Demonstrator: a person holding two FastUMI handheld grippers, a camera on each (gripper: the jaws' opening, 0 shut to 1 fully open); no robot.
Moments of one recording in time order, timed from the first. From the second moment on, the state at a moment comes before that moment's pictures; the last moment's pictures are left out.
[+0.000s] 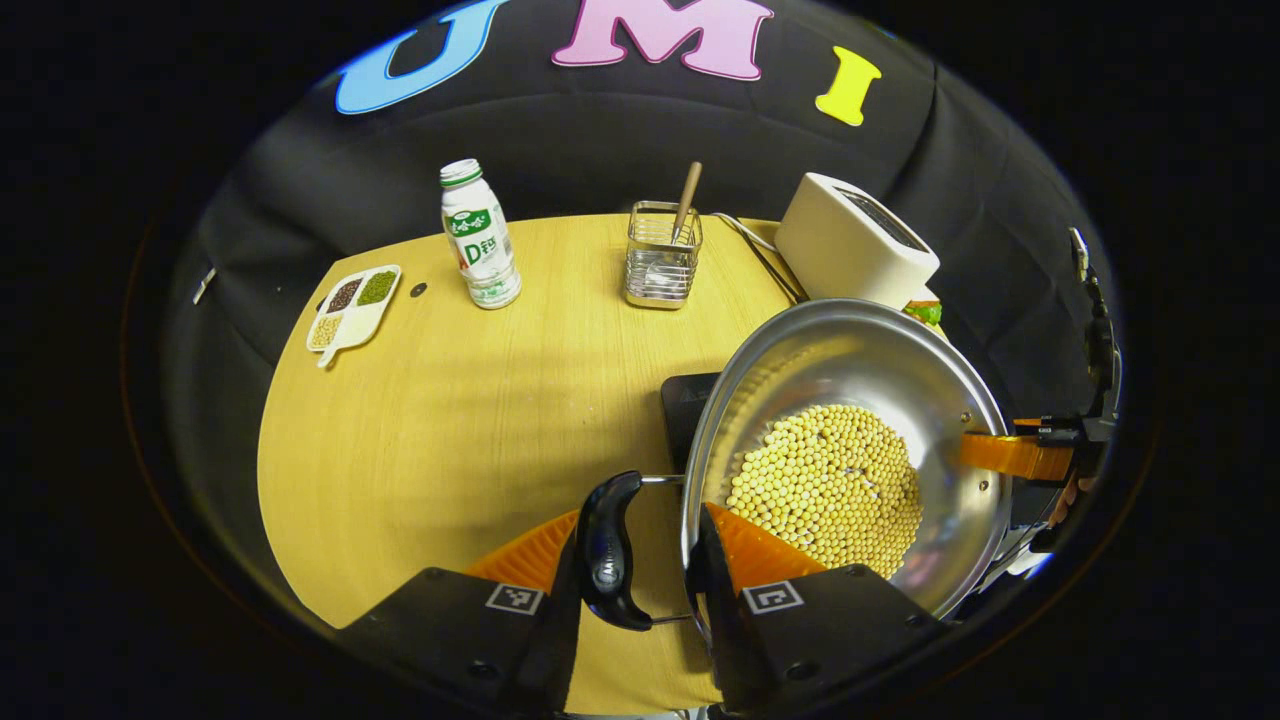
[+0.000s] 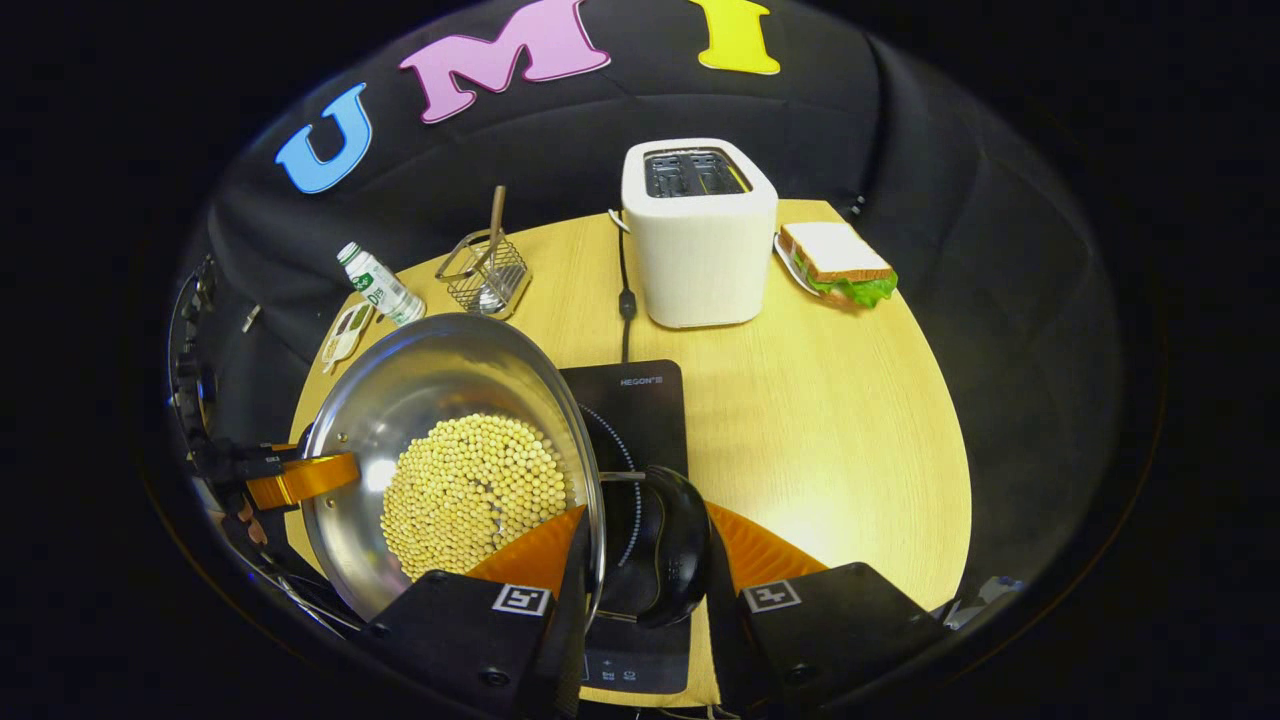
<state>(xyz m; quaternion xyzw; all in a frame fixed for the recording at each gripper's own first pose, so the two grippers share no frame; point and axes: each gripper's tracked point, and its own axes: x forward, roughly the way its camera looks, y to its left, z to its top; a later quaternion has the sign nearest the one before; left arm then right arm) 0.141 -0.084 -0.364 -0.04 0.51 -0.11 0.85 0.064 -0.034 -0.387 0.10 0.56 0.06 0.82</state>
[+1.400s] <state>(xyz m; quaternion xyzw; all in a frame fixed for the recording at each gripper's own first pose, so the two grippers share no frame) 0.149 -0.094 -0.388 -0.05 0.54 -0.11 0.84 0.071 -0.044 -0.405 0.11 0.57 0.05 0.81</state>
